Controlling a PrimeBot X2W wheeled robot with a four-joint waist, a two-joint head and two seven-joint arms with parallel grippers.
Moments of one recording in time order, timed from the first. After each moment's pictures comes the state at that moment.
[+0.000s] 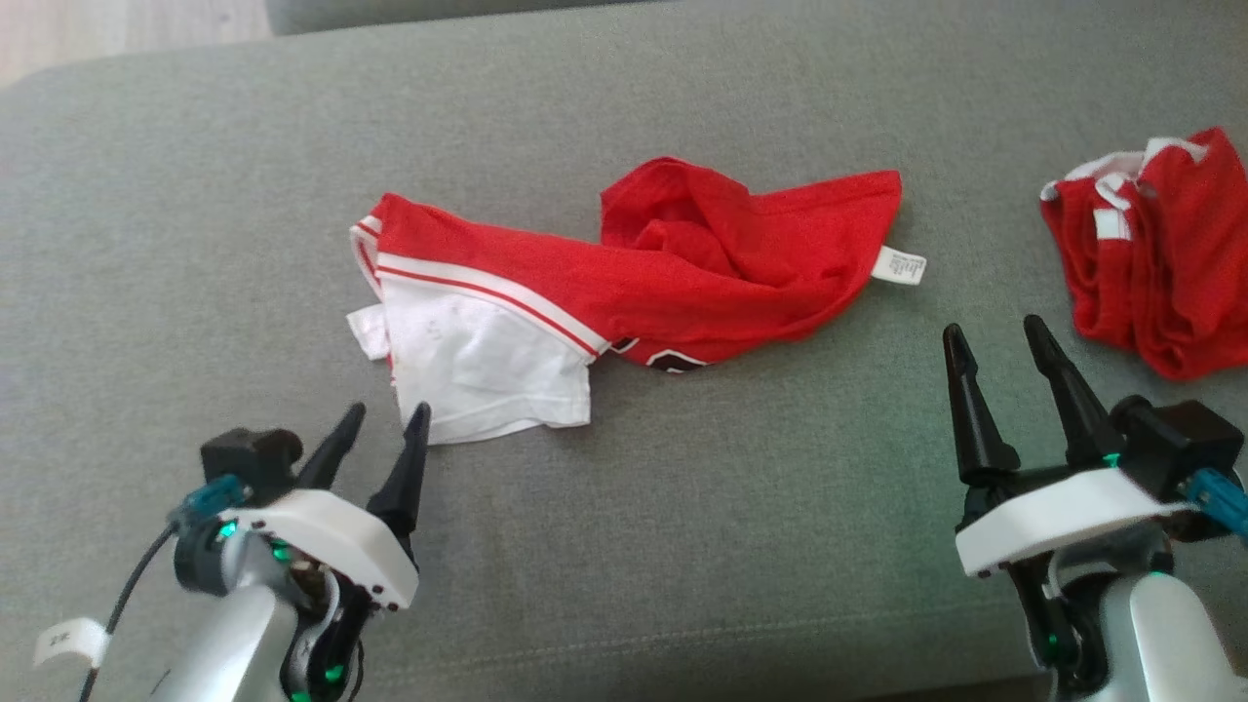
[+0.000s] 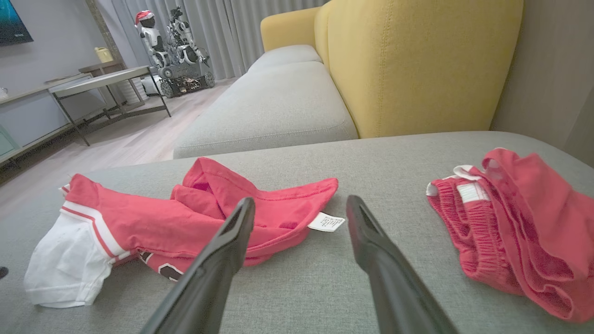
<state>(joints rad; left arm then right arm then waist) -0.18 0.29 -0.43 0.30 -0.59 0.04 -0.11 -0.02 -0.04 0.03 -0.06 0.19 0.13 0.08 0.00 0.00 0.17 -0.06</state>
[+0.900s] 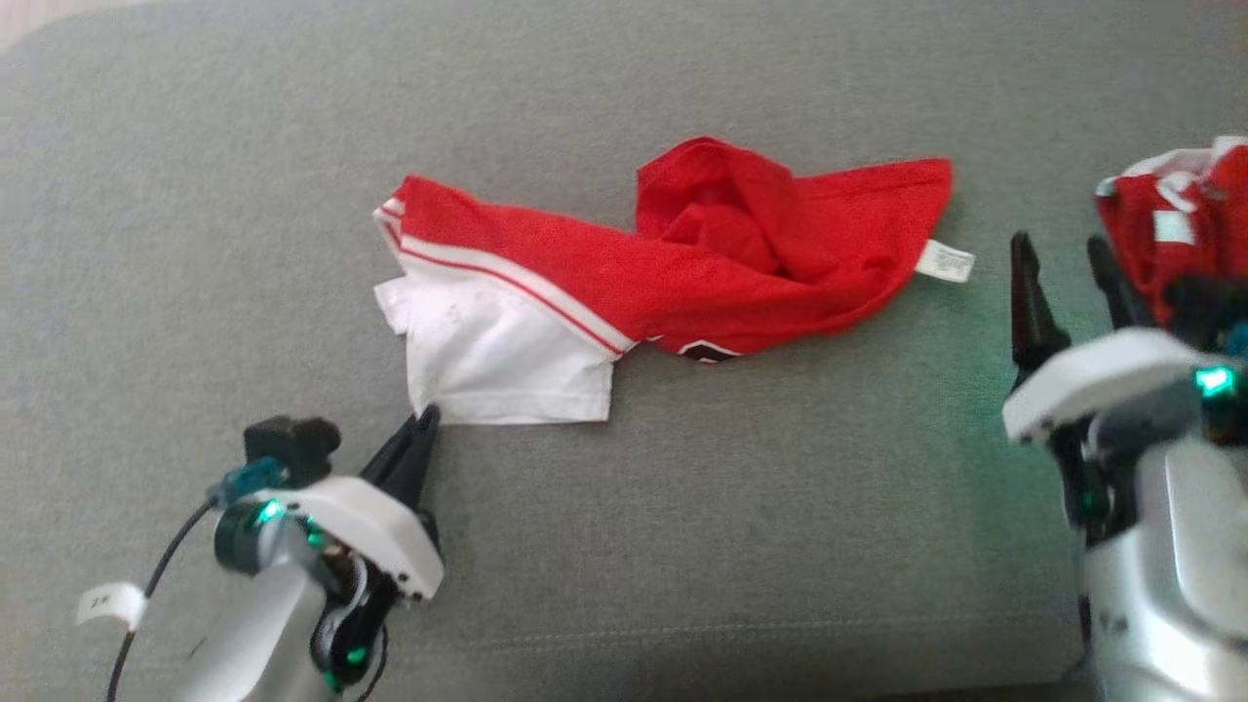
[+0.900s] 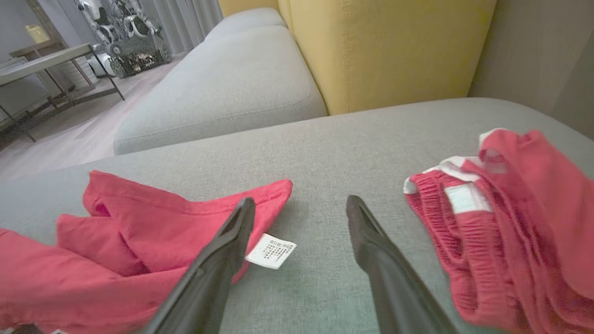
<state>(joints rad) -0.28 0.24 -0.50 0.52 -0.63 -0.07 -0.14 -0.30 -0.05 -0.12 0.26 0.17 0.13 0.13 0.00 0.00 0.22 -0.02</state>
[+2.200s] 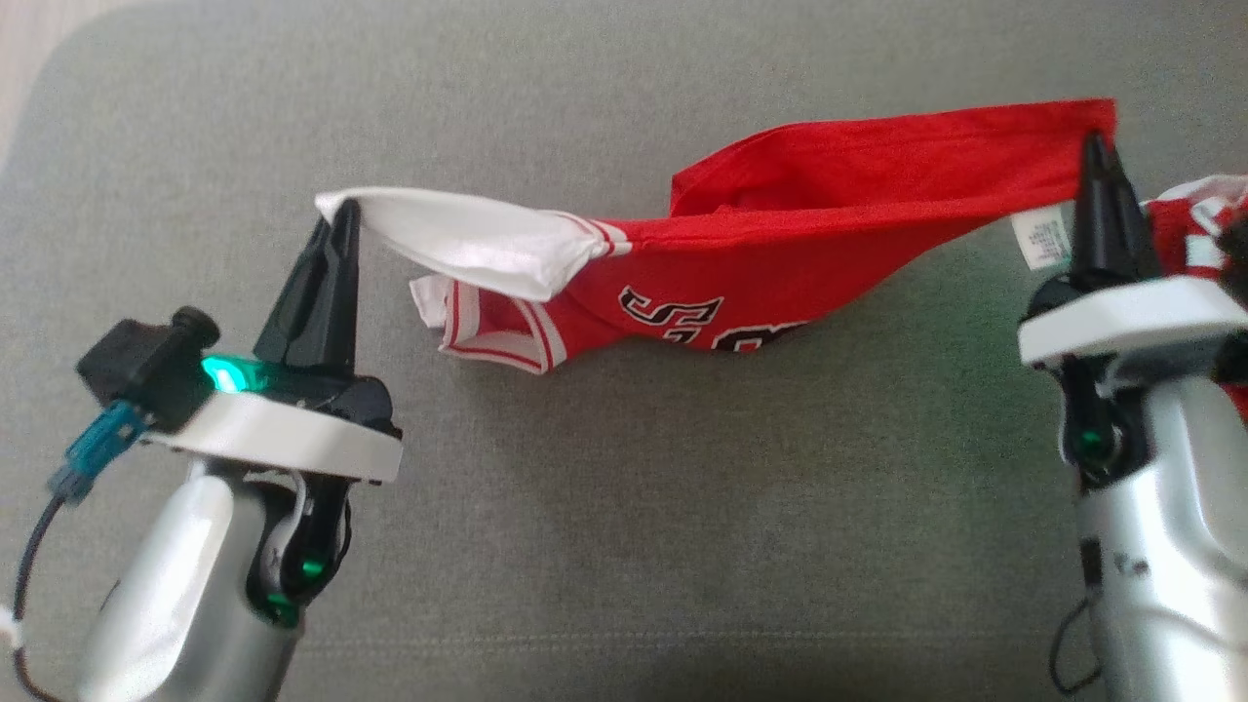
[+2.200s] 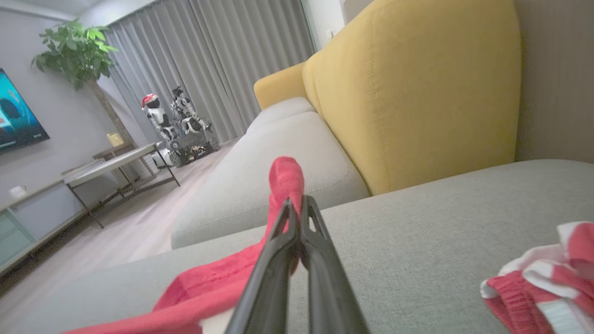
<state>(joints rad) -0.30 0.29 -0.37 0.05 -0.57 0.04 -0.25 -0.48 -0.10 -0.05 0.43 0.37 0.13 -0.13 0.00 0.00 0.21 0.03</state>
